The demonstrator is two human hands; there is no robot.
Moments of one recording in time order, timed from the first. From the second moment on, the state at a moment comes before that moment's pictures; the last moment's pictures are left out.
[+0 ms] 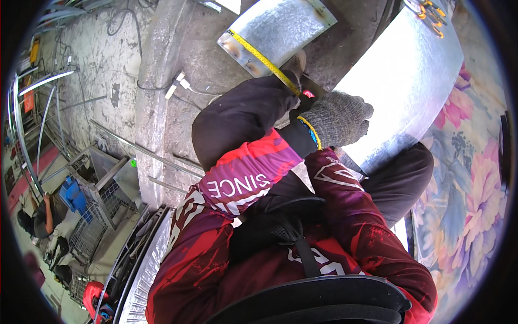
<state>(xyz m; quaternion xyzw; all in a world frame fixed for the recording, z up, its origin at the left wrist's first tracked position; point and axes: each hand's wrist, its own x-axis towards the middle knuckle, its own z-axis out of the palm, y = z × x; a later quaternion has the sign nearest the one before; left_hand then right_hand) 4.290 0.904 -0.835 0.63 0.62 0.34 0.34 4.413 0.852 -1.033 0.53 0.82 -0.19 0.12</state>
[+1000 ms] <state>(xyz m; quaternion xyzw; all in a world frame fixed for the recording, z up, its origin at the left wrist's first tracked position) 4.279 0.915 -0.824 0.70 0.57 0.31 0.30 4.394 0.844 -1.018 0.40 0.86 -0.23 0.21</state>
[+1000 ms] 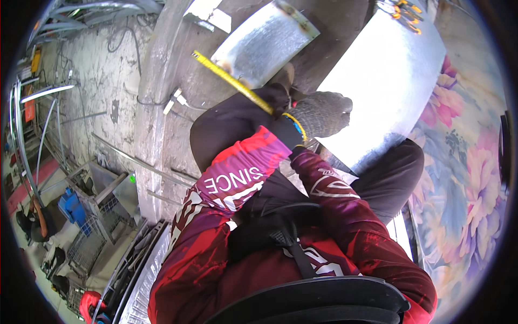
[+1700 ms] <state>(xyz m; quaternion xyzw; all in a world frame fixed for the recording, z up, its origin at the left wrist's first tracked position) 4.164 0.725 -0.615 0.35 0.61 0.71 -0.03 4.397 0.860 -0.771 0.22 0.72 -0.63 -0.17</state>
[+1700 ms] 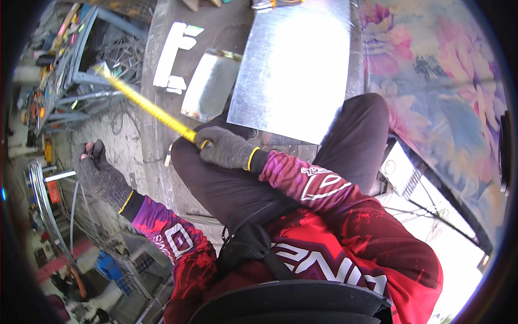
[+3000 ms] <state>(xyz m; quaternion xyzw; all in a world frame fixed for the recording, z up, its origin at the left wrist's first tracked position) 4.236 0.975 -0.828 0.54 0.74 0.19 0.35 4.708 1.006 -0.799 0.43 0.87 -0.22 -0.09</state>
